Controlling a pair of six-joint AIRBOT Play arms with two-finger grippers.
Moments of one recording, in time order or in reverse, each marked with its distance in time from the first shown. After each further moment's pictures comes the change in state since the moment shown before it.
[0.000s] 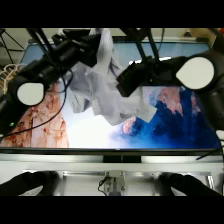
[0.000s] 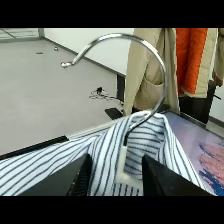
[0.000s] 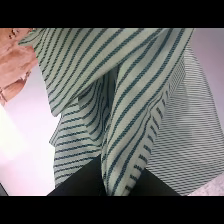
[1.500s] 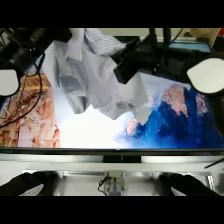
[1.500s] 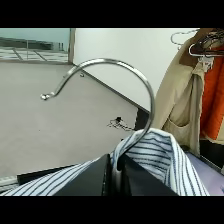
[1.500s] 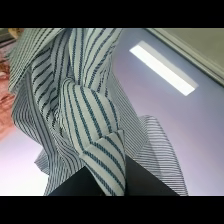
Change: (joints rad) left arm 0.123 0.041 0.081 0.001 -0.032 -0.116; right arm -0.001 0.043 0.000 0.063 -0.258 -0.071
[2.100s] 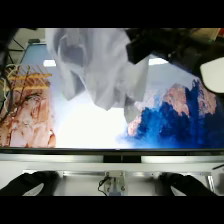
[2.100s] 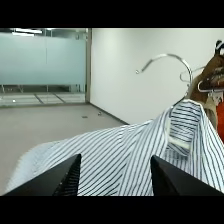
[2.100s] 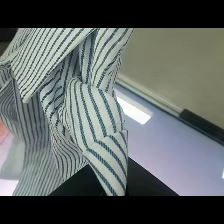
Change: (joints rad) left arm 0.057 0.143 0.000 -0.001 0.035 0.115; right arm -0.069 0.039 0.001 -0.142 -0.180 0.136
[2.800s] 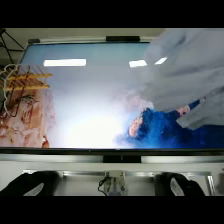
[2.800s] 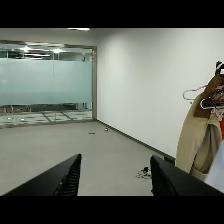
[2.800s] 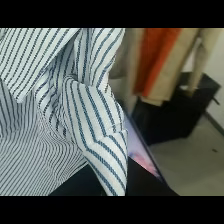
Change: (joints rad) left arm 0.019 0.072 0.000 0.001 -0.042 0.020; right arm -0.658 0.227 0.126 -0.562 0.319 0.381
